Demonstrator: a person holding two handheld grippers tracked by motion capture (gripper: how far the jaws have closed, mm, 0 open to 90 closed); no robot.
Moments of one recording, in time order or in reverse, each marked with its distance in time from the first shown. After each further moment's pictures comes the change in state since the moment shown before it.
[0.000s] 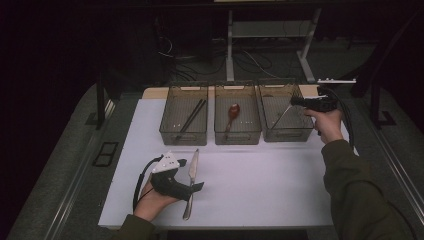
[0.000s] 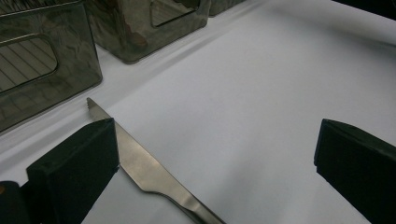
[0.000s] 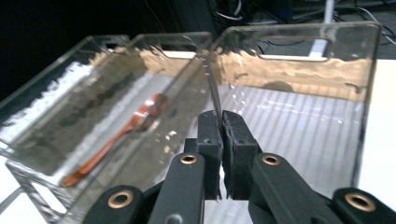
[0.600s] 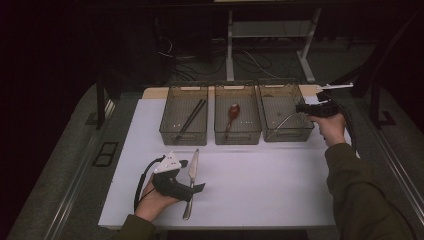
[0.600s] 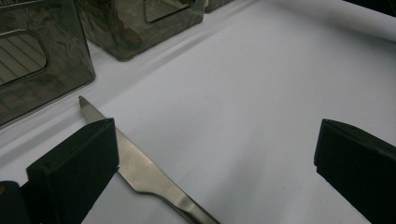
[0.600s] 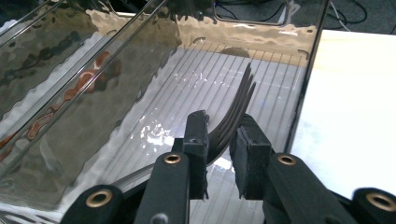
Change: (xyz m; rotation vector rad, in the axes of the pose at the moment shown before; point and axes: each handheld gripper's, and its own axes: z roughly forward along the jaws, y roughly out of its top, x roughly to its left) left arm -0.002 0.000 0.003 0.015 -0.010 0.003; right arm -0.015 -0.015 0.002 0.091 -0.141 -0.060
